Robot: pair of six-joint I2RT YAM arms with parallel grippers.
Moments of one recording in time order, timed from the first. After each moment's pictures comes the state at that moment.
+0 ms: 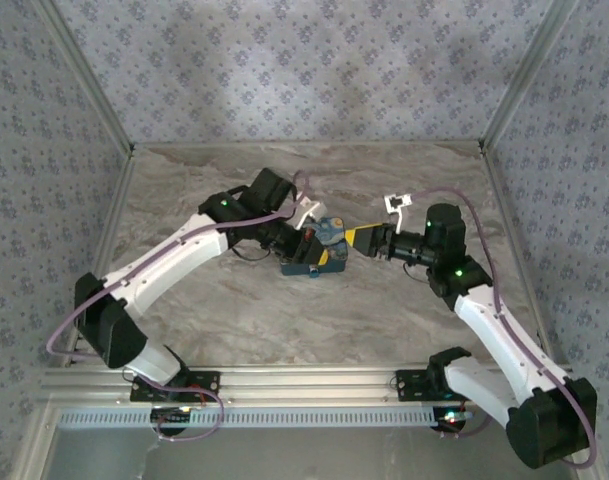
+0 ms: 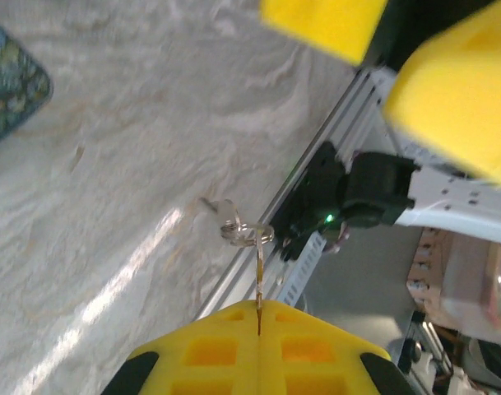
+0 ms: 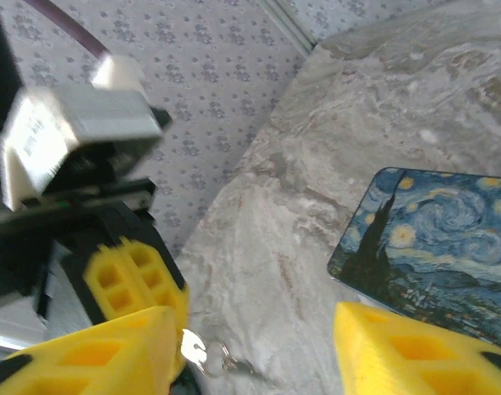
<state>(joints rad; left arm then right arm) -0.78 1.54 1.46 -0.90 0.69 -0.36 0.30 0.95 0.70 -0.02 -0.80 0.57</state>
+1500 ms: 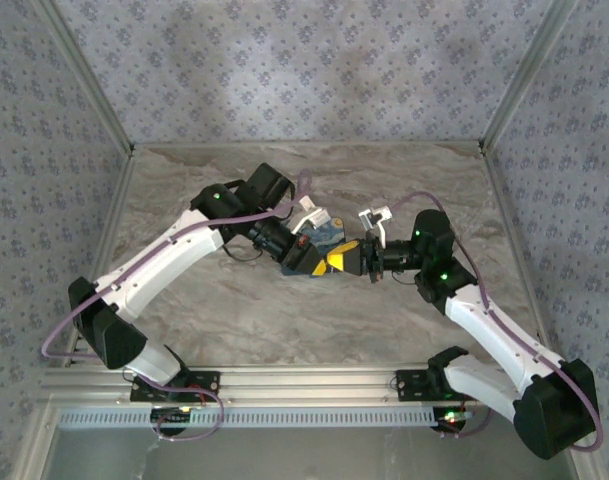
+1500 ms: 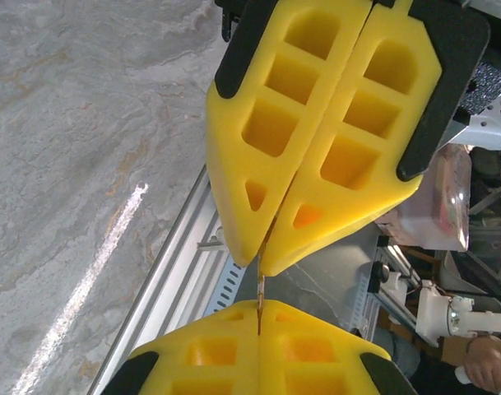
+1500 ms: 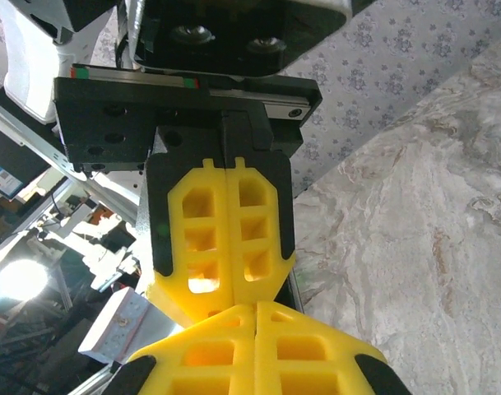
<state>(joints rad) -0.79 1.52 1.58 -1.09 0.82 -0.19 0.44 0.98 0.65 0.23 -1.12 0.59</state>
